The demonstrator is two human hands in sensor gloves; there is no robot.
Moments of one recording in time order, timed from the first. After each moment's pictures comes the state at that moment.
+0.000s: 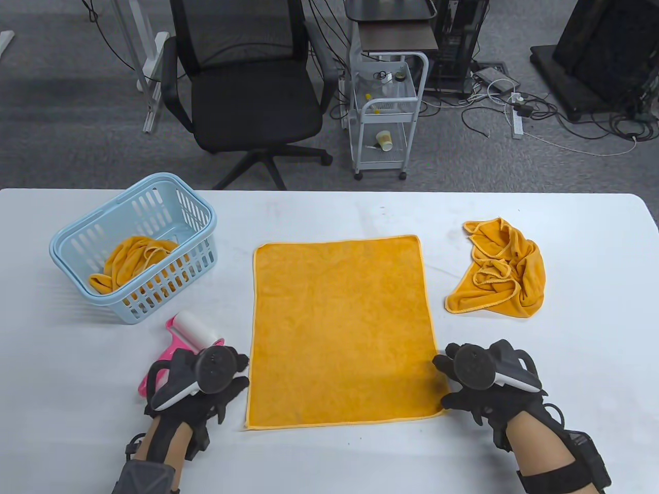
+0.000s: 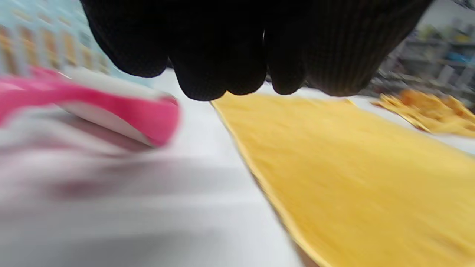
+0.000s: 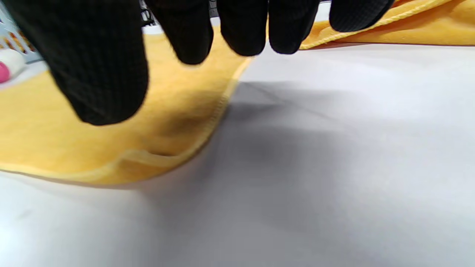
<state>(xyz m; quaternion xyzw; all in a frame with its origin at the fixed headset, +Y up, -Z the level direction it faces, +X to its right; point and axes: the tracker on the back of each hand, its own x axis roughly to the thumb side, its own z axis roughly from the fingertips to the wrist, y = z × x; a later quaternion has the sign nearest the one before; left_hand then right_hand) -0.212 -0.743 -0.247 -0.15 -0.16 0.06 0.97 0.246 -0.755 -0.269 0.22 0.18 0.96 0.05</state>
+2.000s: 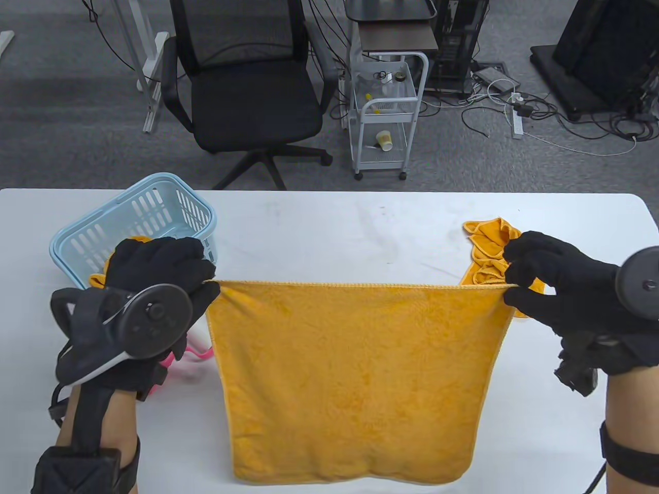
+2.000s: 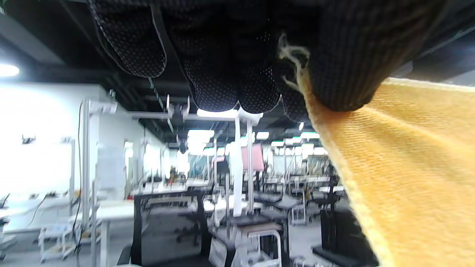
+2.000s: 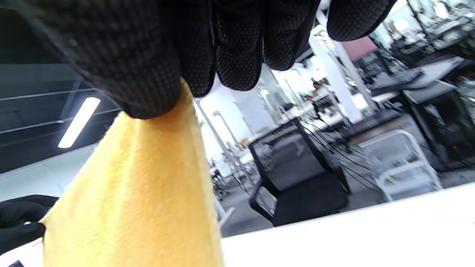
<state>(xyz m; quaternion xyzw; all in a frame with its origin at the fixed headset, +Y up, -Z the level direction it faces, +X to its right) -0.218 -0.470 -0.240 0.11 -0.11 -0.01 0.99 0.283 -0.482 -0.281 0.21 -0.04 0.93 0.29</state>
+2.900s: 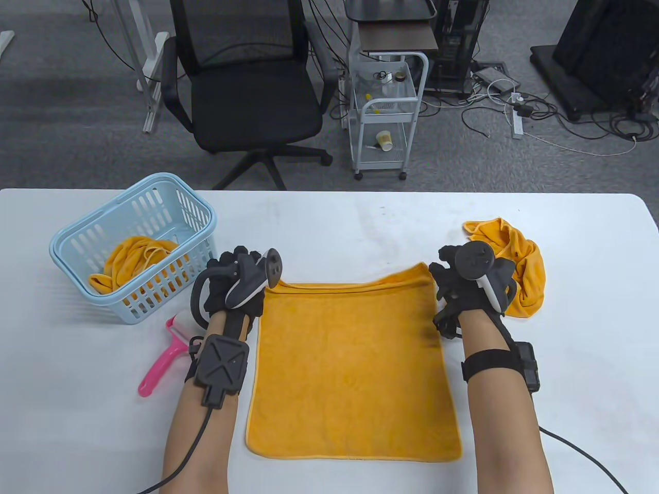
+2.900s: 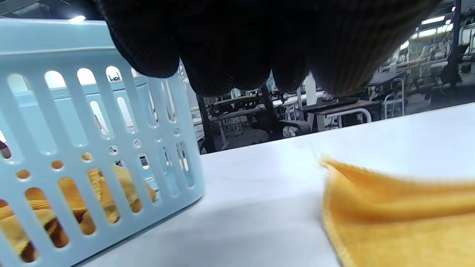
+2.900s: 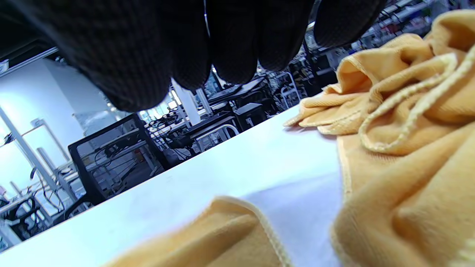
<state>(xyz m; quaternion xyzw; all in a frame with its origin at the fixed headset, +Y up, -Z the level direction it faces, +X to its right) -0.175 -0.718 -0.408 -0.02 0.05 -0.12 0.99 0.242 -0.730 -0.427 -0.08 -0.06 0.98 0.19</state>
